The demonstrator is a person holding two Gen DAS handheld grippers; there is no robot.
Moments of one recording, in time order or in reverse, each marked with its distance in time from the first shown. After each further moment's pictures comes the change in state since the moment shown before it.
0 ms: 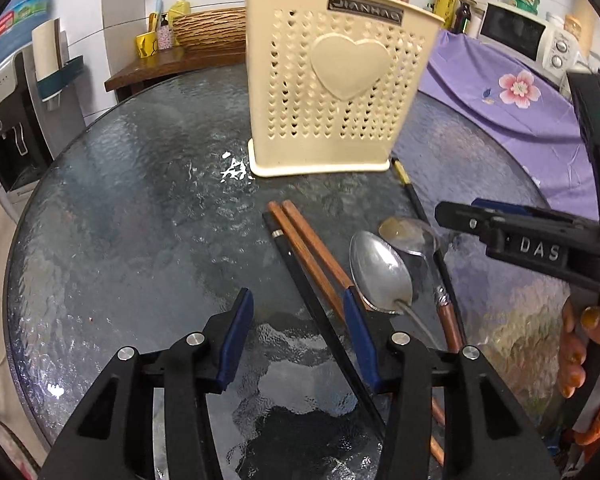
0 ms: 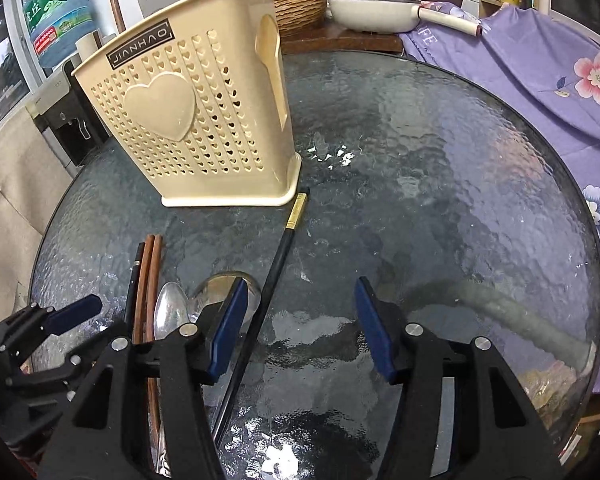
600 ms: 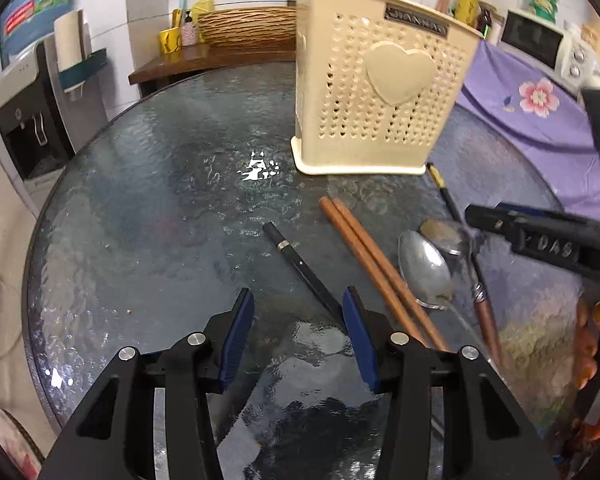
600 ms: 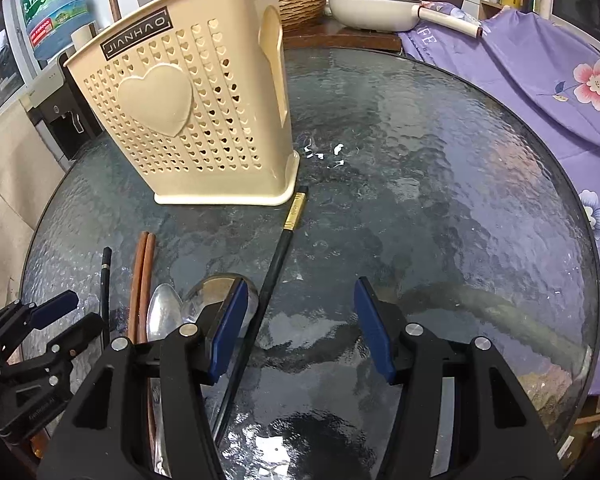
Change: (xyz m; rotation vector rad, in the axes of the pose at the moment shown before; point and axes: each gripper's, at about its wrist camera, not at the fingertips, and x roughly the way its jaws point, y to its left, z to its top) left arm -0.009 0.027 0.000 -0.061 -0.006 0.035; right arm 0.007 0.006 0.006 -0.016 0.017 -0.031
